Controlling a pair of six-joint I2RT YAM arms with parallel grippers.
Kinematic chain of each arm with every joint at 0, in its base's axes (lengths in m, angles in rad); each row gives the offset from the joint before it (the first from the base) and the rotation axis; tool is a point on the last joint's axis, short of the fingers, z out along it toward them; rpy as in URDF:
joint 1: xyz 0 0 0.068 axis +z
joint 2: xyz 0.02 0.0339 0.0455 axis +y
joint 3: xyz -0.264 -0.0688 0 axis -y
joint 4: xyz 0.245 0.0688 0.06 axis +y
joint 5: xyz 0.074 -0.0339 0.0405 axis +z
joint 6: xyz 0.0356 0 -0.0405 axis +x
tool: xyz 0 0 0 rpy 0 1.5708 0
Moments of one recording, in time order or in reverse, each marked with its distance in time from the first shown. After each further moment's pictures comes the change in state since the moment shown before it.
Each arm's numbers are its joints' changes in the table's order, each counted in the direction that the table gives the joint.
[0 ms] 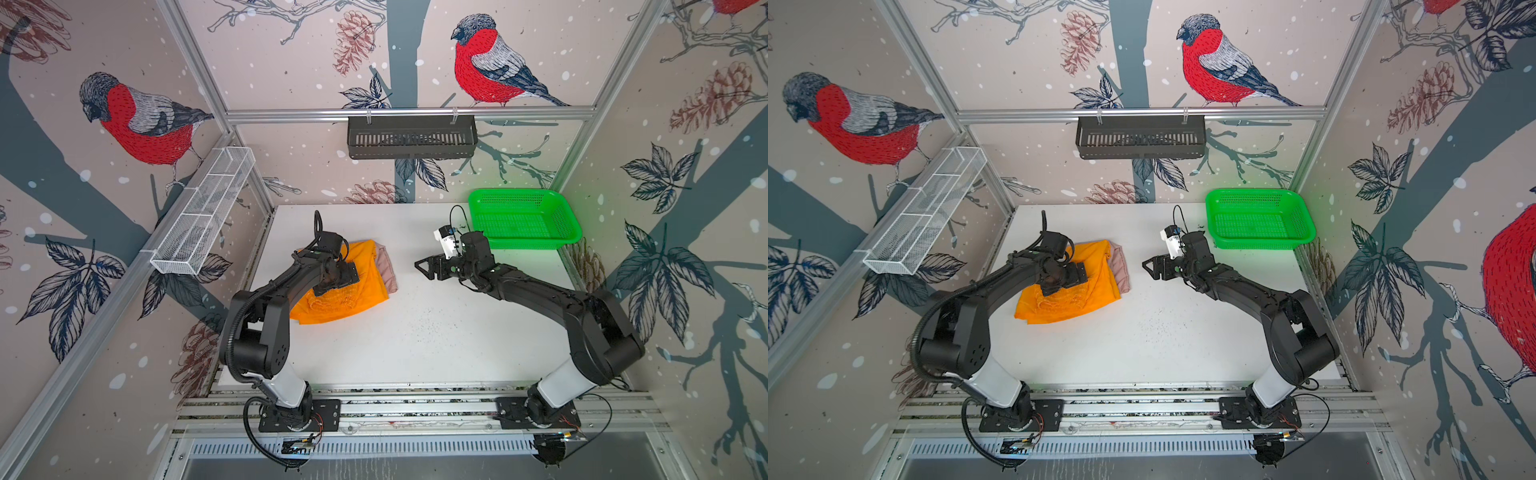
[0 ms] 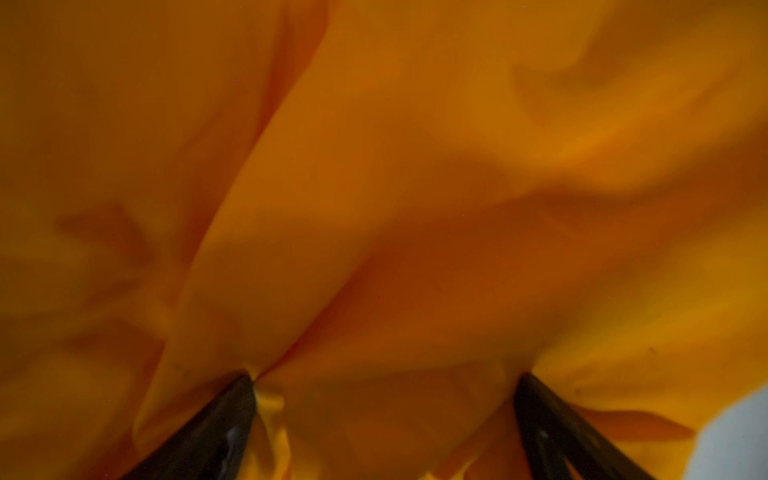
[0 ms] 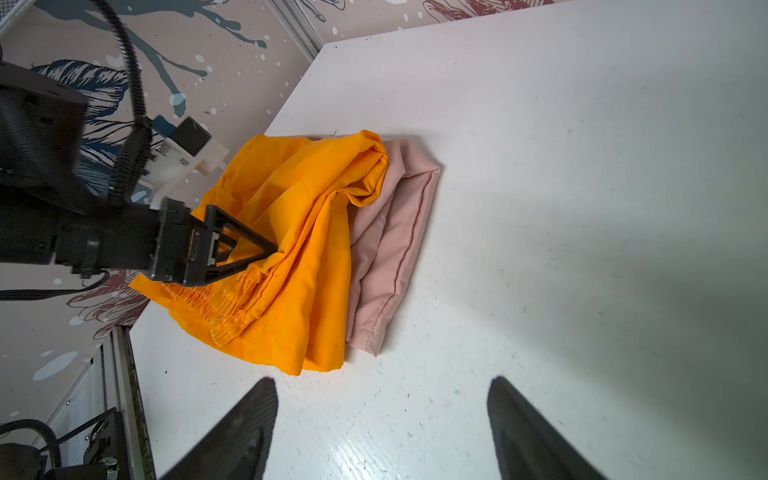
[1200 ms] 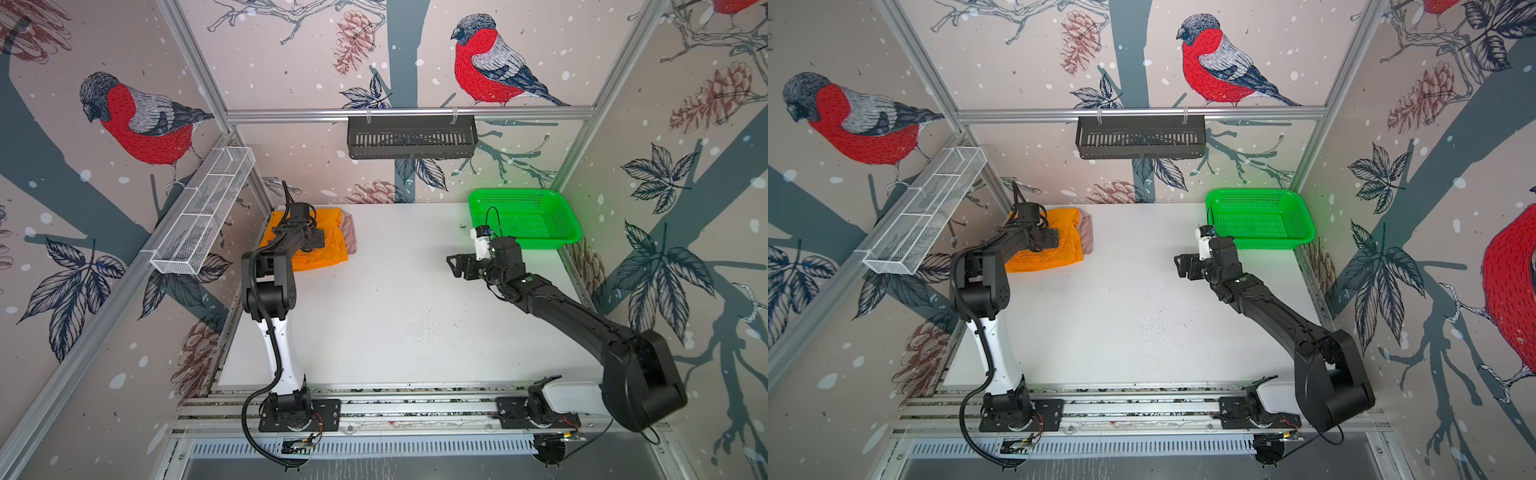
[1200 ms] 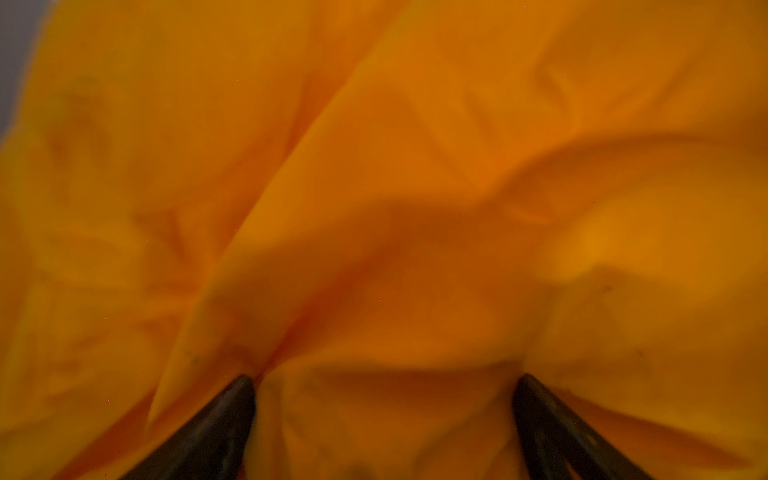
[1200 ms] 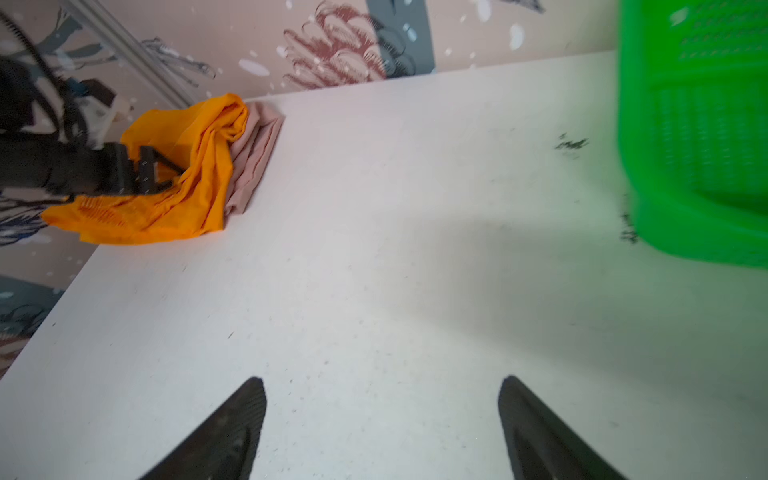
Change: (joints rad) left arm 0.279 0.391 0.447 -0.246 0.158 0.484; right arm -0.153 -0.293 -0.154 0.105 -0.290 -0.051
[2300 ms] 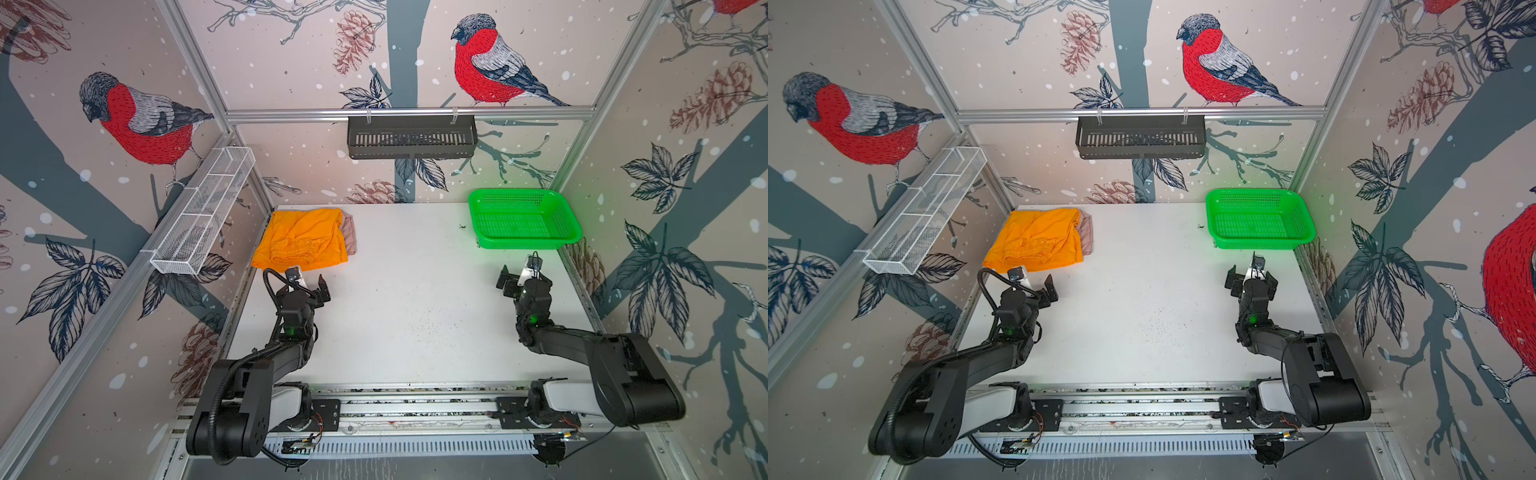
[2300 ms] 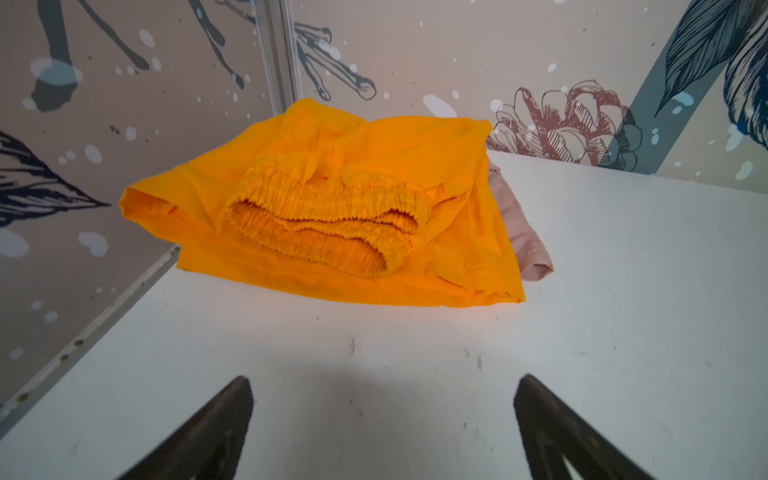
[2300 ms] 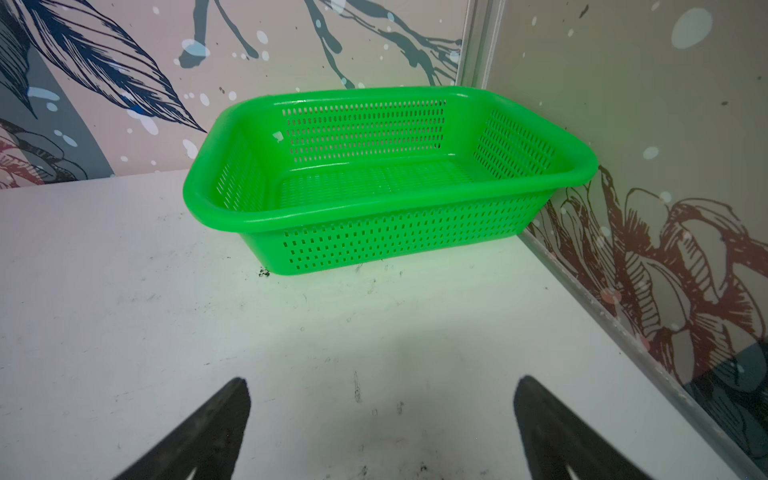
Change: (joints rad) left arm -0.122 -0.806 -1.356 -1.227 0.061 -0.090; right arm -0.230 0.025 -0.559 -0.873 -0.503 -0.213
